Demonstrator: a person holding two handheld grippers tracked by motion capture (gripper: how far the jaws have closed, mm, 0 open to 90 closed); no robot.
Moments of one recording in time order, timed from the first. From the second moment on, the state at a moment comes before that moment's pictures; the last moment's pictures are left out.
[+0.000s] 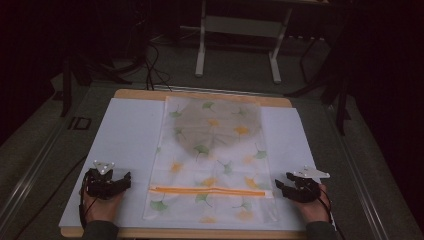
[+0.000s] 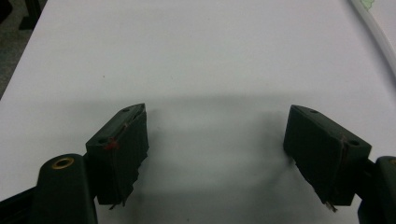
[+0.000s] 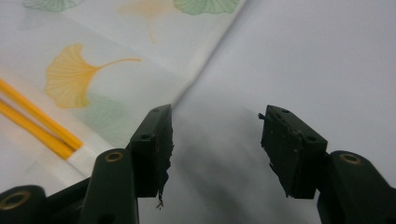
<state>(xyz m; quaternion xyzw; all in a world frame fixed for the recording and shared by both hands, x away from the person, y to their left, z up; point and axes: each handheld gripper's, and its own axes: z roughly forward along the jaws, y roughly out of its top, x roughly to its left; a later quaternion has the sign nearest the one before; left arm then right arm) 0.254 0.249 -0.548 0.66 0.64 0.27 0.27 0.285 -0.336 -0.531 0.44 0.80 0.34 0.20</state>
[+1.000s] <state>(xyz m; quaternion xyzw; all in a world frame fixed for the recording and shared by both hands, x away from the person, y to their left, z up) 0.232 0.241 -0.527 0.75 0.53 0.20 0.34 0.286 -0.280 -0.497 0.33 0.86 0.35 0.16</state>
